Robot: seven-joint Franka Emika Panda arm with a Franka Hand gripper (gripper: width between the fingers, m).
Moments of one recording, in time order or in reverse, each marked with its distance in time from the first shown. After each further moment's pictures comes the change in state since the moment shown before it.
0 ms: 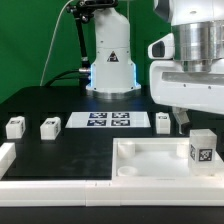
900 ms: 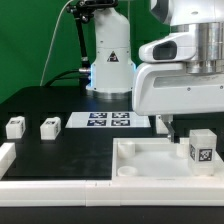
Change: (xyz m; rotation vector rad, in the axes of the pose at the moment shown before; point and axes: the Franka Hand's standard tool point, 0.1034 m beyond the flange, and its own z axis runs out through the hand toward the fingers) arm 0.008 0.004 0.002 -0.031 0.023 -0.834
